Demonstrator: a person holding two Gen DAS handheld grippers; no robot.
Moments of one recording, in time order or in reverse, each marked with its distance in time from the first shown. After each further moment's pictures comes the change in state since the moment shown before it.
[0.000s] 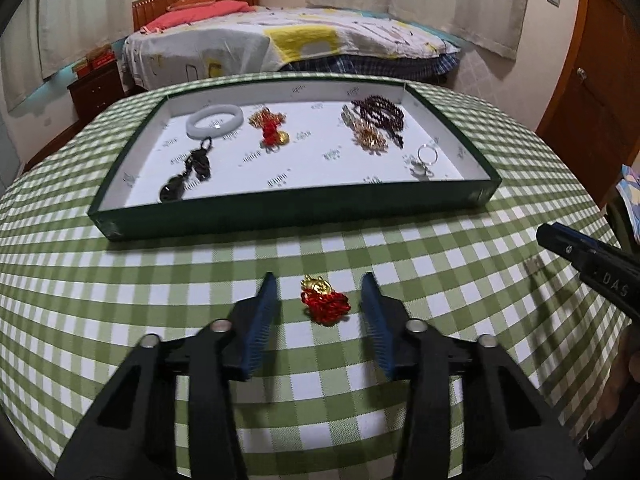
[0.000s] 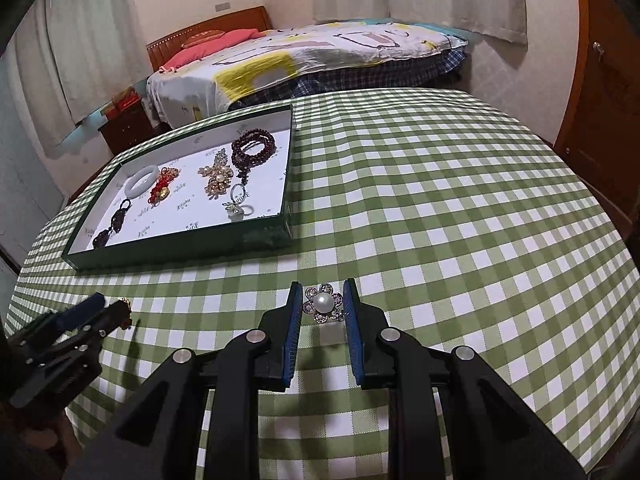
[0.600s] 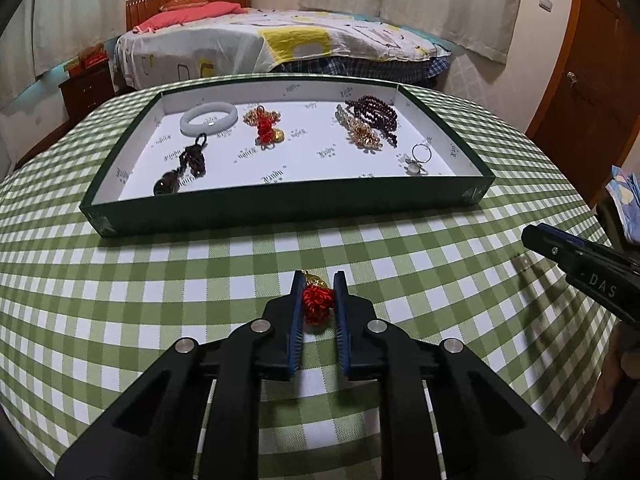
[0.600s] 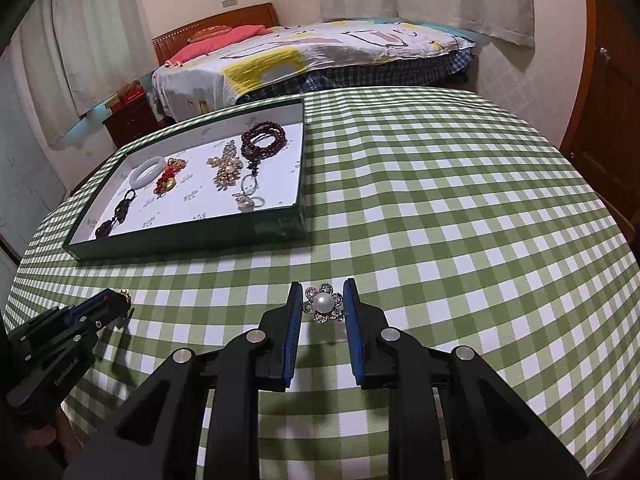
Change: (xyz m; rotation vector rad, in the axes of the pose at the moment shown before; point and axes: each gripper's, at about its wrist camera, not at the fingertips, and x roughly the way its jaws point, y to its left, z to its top) left arm -0.005 0.008 -0.006 0.002 -0.029 -0.042; right arm 0.004 0.010 -0.004 -0.030 0.007 0.008
